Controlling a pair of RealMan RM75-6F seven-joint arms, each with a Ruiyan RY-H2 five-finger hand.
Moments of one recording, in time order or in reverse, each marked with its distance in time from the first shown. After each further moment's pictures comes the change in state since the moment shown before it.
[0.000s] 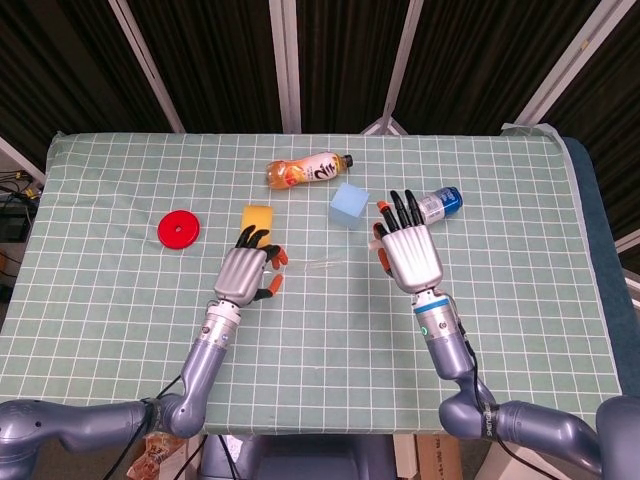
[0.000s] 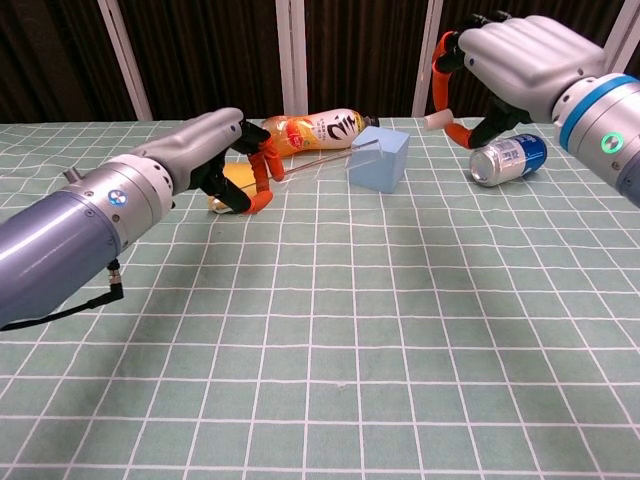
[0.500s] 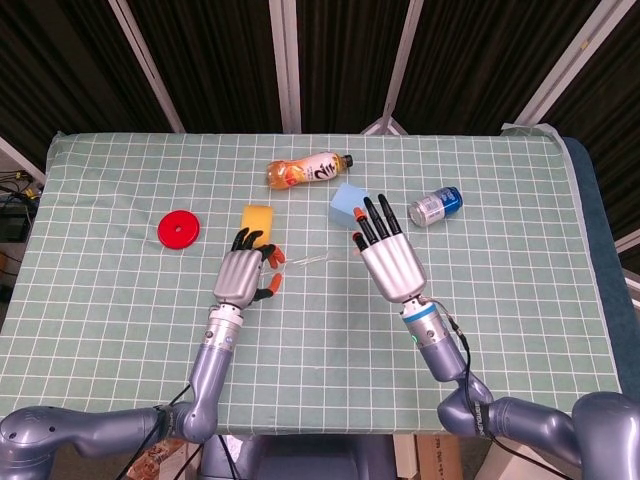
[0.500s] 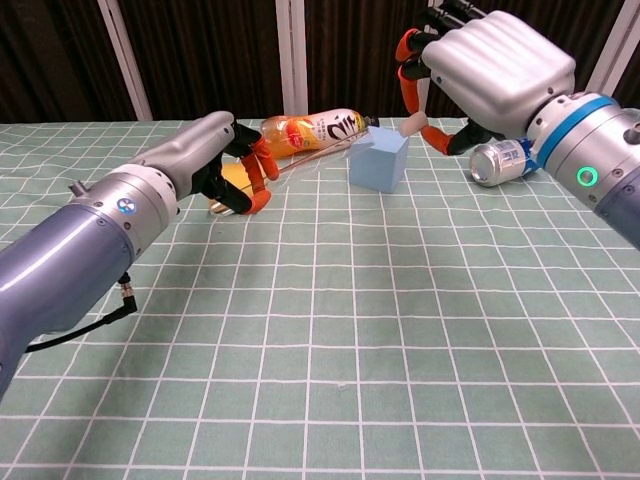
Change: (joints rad) left arm 0.022 -0.075 -0.039 0.014 -0.048 0.073 0.019; right arm 0.028 -0.078 -0.067 0.173 -0.197 0.062 0.001
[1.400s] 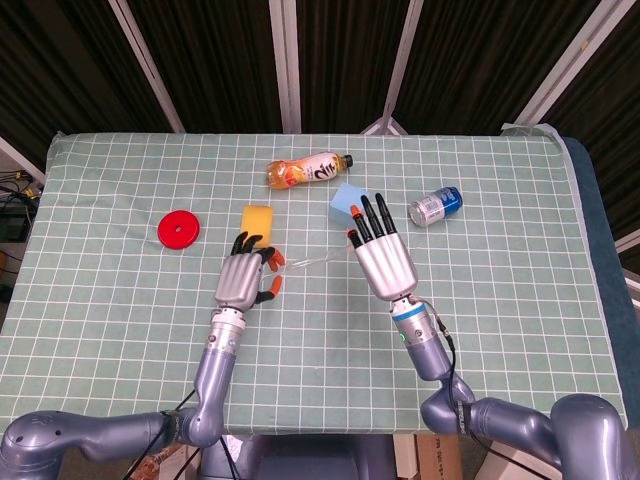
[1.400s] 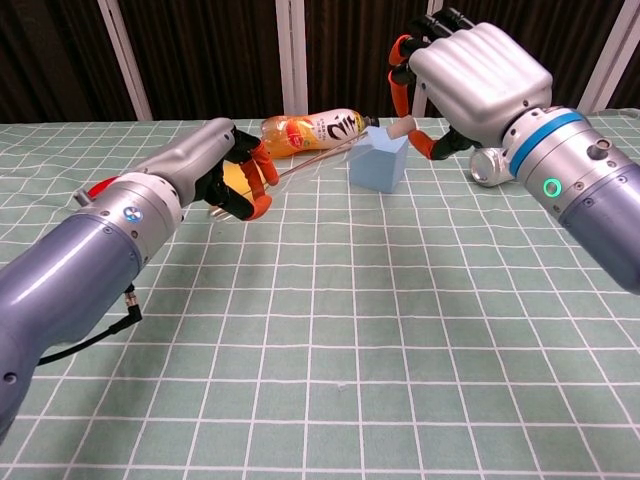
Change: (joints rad) left arm 0.016 -0.037 -0.015 0.001 -0.007 0.021 0.029; right arm 0.003 -0.092 0.044 0.066 0.022 0.007 -0.016
